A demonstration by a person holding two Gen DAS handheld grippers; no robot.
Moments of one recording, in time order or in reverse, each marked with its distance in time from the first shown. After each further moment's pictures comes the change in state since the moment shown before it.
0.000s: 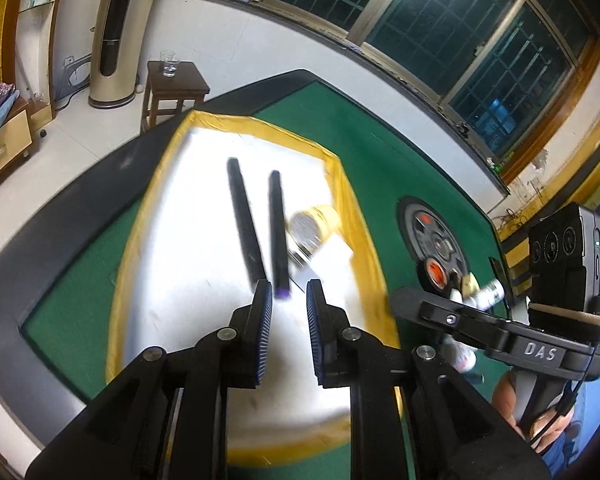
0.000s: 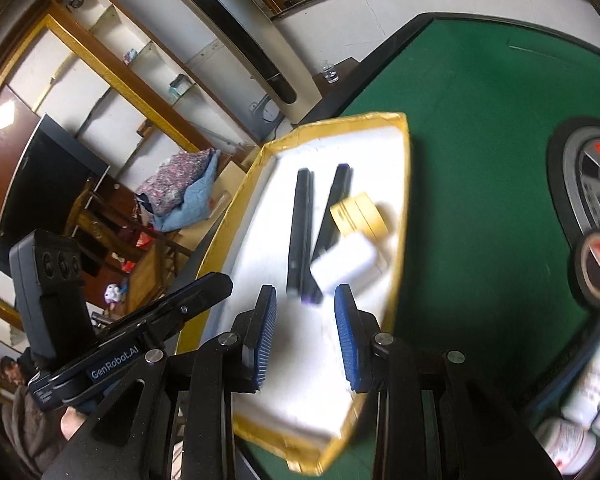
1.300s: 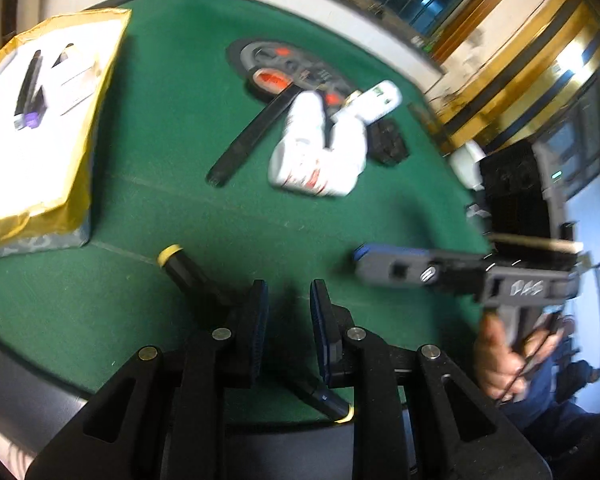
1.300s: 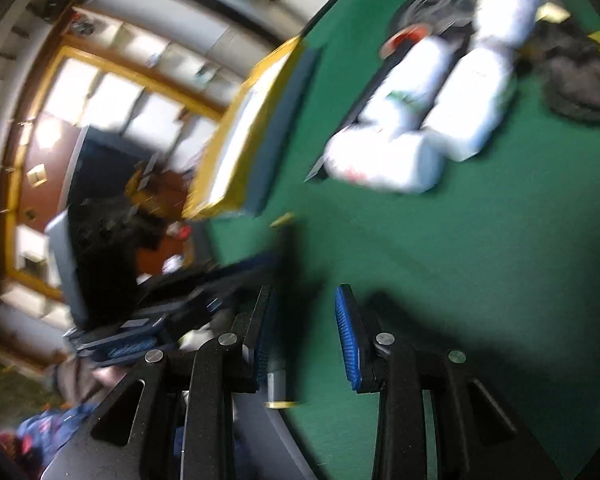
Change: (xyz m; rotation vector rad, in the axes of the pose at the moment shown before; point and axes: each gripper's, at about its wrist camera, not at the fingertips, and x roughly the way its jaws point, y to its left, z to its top) left arm 0.033 -0.153 -0.134 0.231 0.309 -0.106; right arm -0.110 -0.141 -0.125 0.119 0.073 0.163
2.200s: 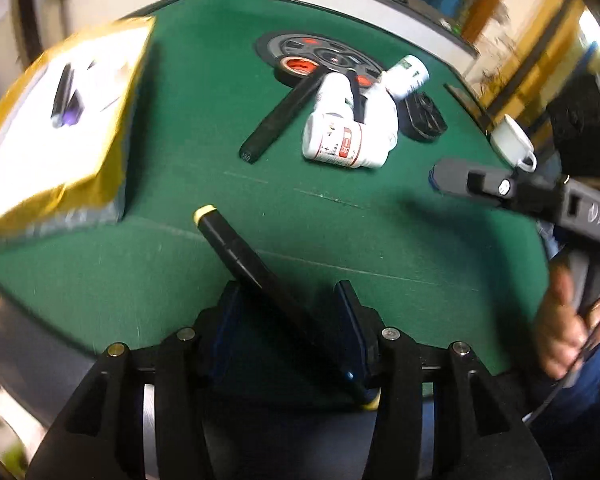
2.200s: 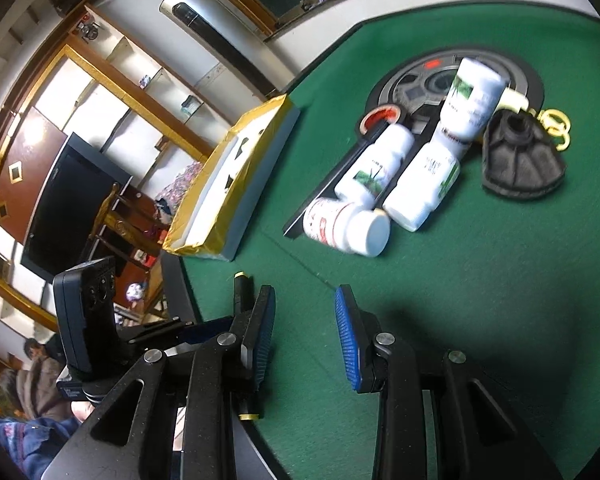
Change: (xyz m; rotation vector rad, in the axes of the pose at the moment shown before) left arm 0.001 -0.015 -0.019 0.089 -0.024 0.183; right arm -0.027 0.021 0.000 -0.098 -0.152 -0.101
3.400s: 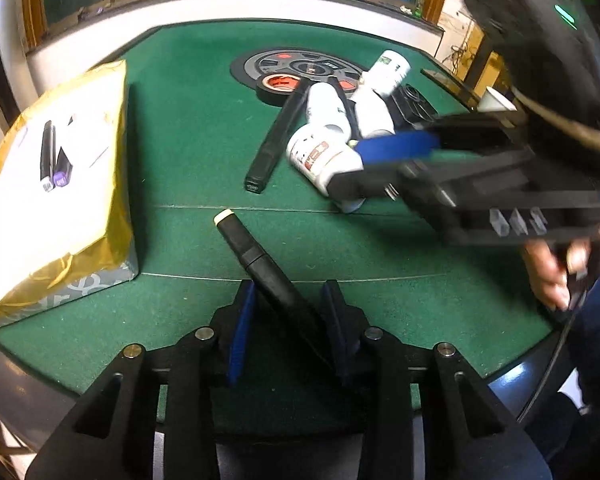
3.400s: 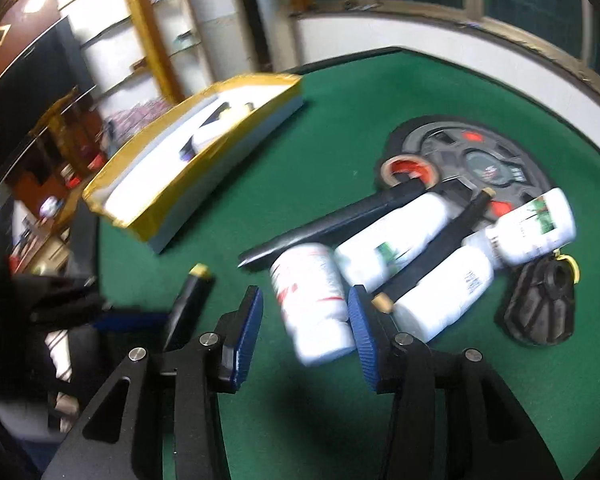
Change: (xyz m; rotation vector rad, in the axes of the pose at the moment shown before) left arm 0.002 0.016 0.004 0.141 -0.053 -0.001; right arm 0.064 0.050 0.021 -0.414 0.108 -0.277
